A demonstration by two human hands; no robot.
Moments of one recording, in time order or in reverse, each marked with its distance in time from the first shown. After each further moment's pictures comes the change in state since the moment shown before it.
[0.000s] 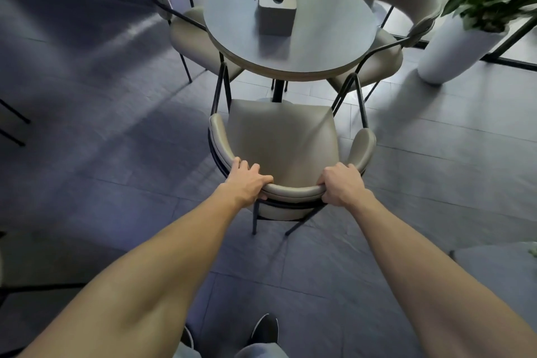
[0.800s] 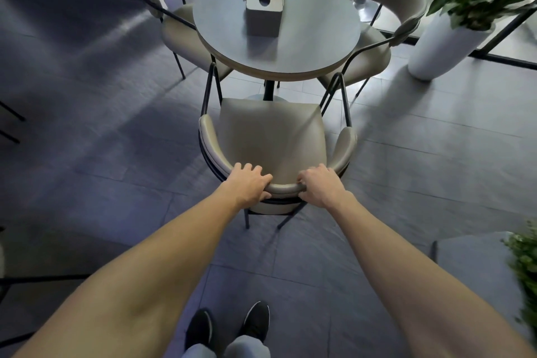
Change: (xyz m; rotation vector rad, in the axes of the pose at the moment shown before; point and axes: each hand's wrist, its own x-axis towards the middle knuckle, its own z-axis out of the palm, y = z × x) left_hand -0.016 0.036 -0.031 -0.015 -0.019 0.035; right_hand -0.028 -0.007 -0.017 0.126 -0.081 -0.033
